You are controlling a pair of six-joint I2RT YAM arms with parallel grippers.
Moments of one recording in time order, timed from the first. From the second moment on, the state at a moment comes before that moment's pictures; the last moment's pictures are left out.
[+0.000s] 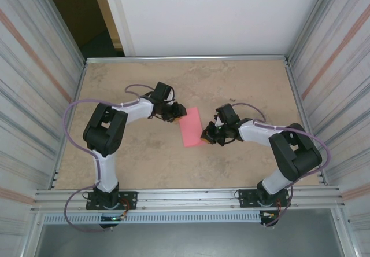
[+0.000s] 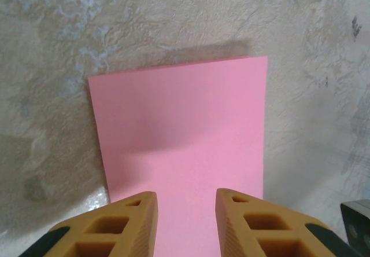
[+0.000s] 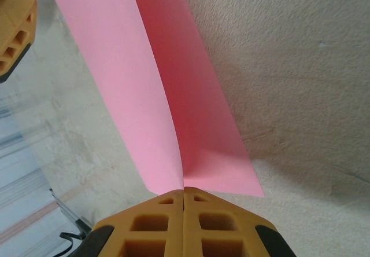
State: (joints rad) left arm -0.49 1.97 1.24 -0.27 0.45 -0.76; right arm 0.52 1.57 0.72 -0.16 -0.49 1.01
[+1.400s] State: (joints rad) left arm -0.49 2.06 1.31 -0.32 0.49 -0.70; right arm 0.58 1.81 0.95 -0.14 -0.53 0.95
